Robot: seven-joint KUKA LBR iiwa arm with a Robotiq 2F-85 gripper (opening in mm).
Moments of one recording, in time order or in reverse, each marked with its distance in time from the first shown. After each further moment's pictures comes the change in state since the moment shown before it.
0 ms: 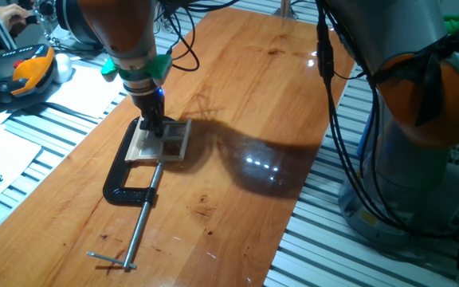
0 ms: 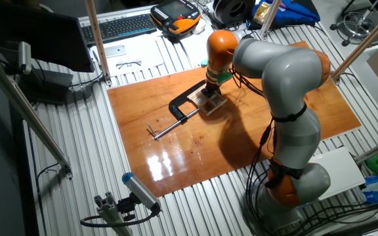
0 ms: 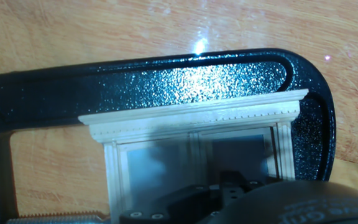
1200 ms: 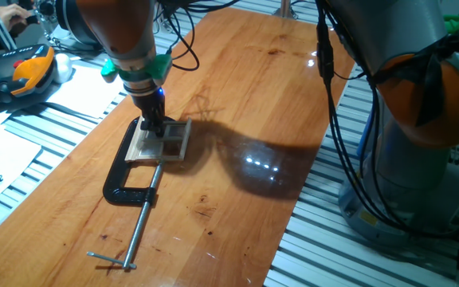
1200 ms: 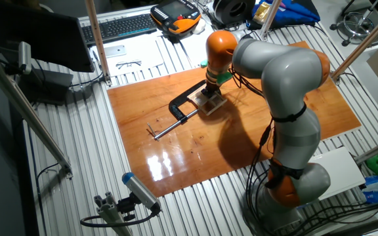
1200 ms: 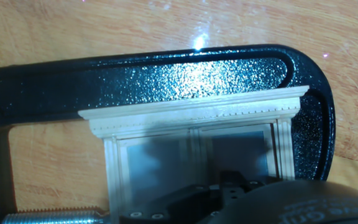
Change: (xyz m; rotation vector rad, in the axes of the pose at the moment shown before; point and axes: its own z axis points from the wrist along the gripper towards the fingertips) arm 0.002 0.000 0.000 0.011 0.010 -0.009
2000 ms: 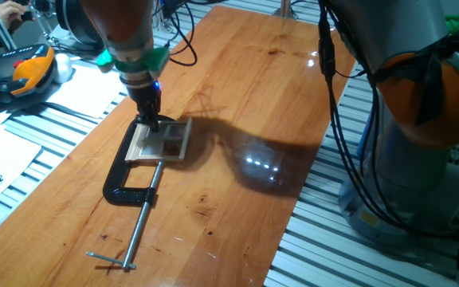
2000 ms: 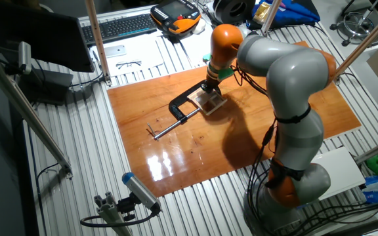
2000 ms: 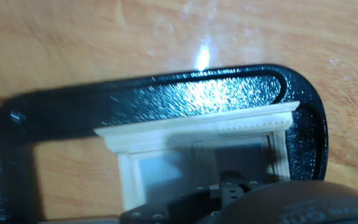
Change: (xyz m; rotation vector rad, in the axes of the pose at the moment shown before) arm -0.010 0.013 -0.033 -0.051 -0.055 0.068
